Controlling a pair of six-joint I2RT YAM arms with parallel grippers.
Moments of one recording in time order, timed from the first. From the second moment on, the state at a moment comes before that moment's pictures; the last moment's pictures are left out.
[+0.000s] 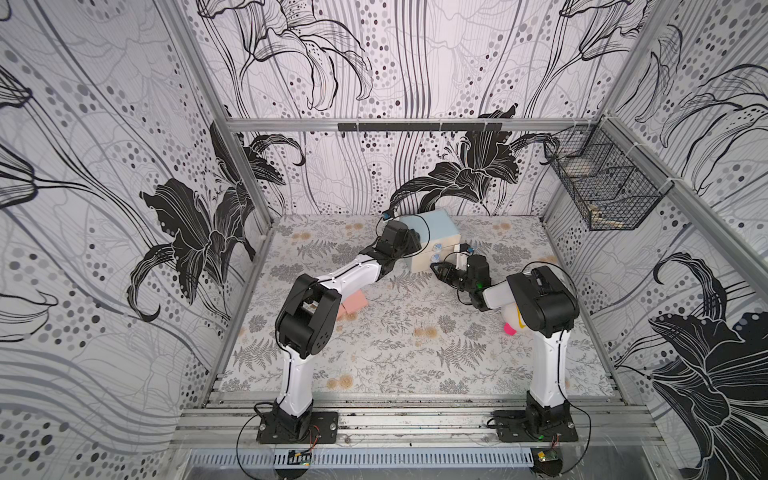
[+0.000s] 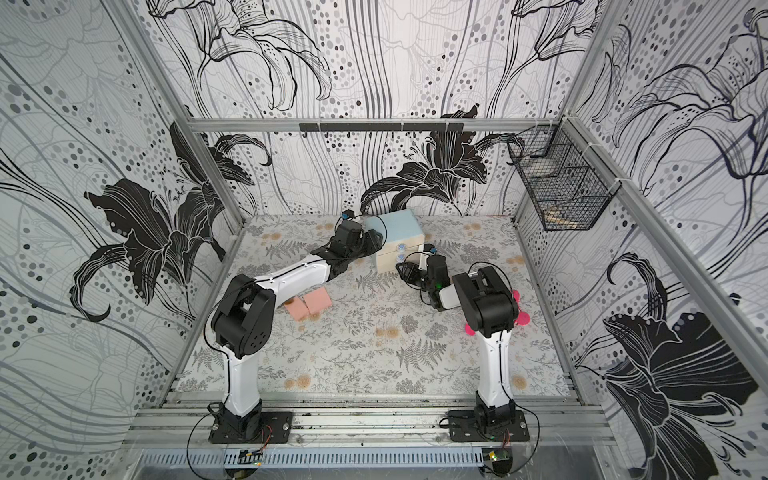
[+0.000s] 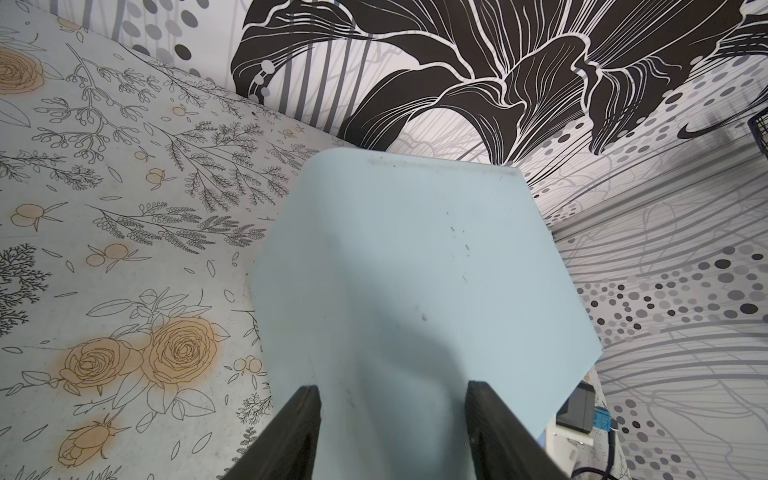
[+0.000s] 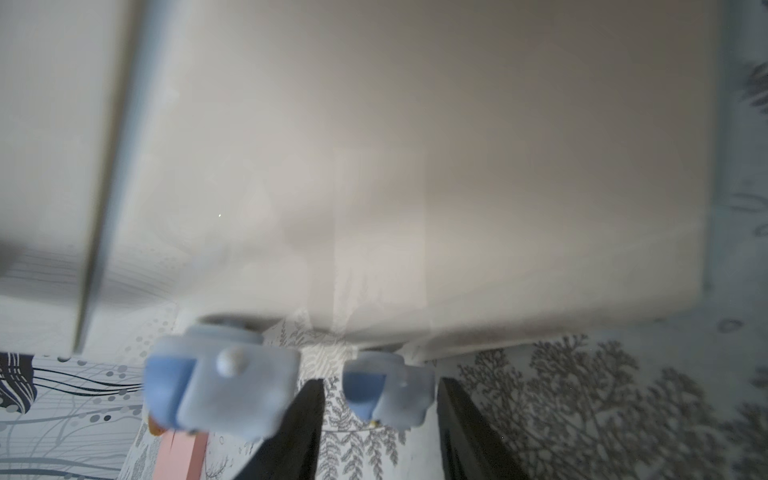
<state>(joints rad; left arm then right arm) -0.51 2.02 1.52 0.00 -0.10 -0.75 0.30 2.14 0.98 0.79 -0.39 0.69</state>
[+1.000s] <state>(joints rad) -0.50 2.02 1.52 0.01 -0.09 -0.75 0.30 2.08 0.82 0.87 -0.35 0.71</state>
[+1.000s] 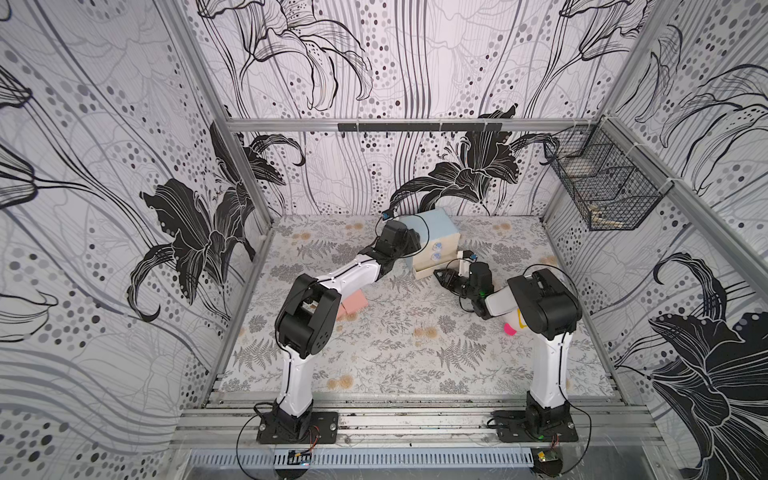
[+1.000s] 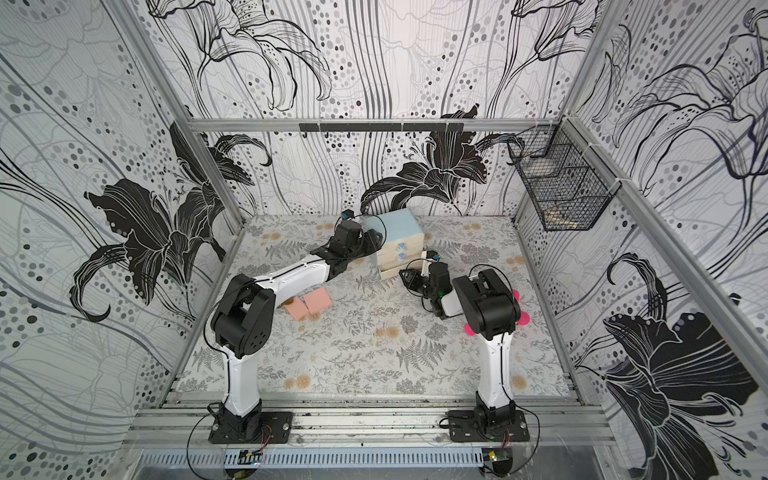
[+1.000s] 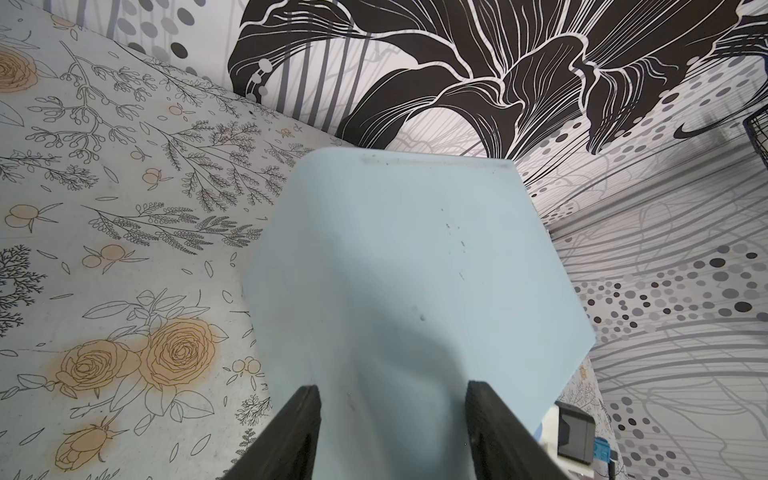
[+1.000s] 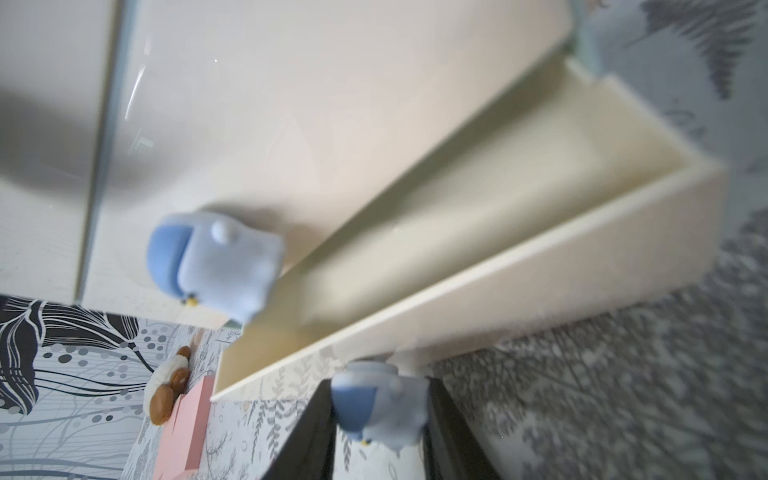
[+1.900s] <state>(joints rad) -0.50 2.01 1.50 0.03 -0.09 -0.75 0.30 1.82 0.56 0.82 -0.28 0.68</state>
